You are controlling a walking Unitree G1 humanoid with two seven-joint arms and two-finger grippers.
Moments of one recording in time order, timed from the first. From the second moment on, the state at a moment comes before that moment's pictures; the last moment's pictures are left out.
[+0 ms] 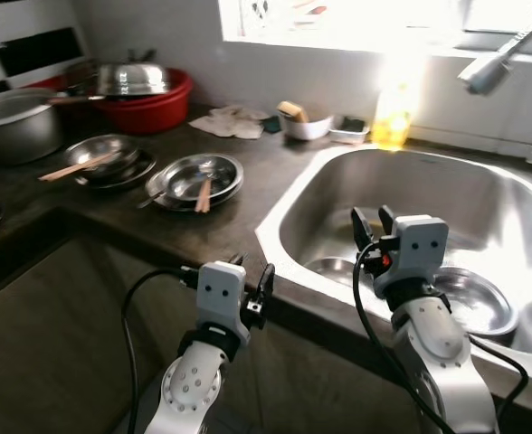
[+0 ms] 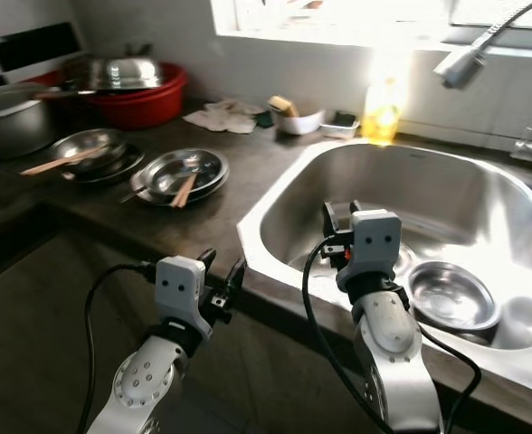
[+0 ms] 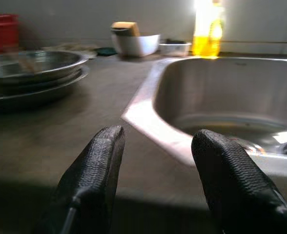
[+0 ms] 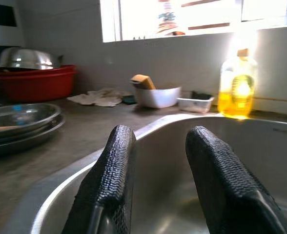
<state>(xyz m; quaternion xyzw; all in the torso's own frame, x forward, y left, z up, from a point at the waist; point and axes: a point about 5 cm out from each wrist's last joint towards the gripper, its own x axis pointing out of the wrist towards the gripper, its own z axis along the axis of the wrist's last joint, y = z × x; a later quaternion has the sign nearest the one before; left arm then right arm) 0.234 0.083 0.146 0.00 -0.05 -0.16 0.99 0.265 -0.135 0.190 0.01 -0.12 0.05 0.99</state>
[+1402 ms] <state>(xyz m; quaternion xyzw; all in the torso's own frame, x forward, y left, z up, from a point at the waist) 0.234 0.084 0.142 0.00 -0.04 -0.16 0.99 0.275 -0.135 0.197 0.01 -0.12 0.06 0.99</state>
